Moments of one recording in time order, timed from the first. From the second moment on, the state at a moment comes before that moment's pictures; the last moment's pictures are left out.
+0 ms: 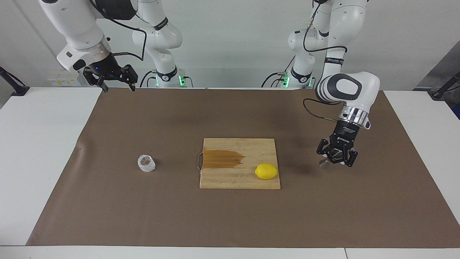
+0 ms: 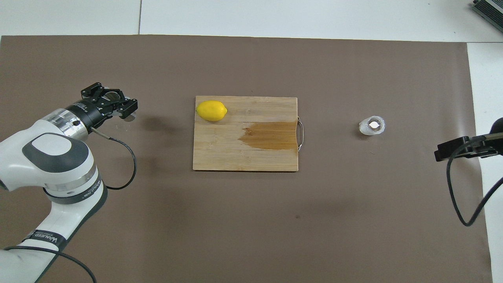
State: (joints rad) left arm 0.00 0.15 -0.25 -2.07 -1.51 2.92 -1.47; right arm -0.01 -0.08 -0.02 -1.67 0.00 1.47 -0.08
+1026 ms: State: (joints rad) left arm -0.23 0.17 -0.47 -1.96 -1.65 3.21 -1.51; right arm -0.01 -0.08 -0.02 -1.67 0.00 1.47 -0.08
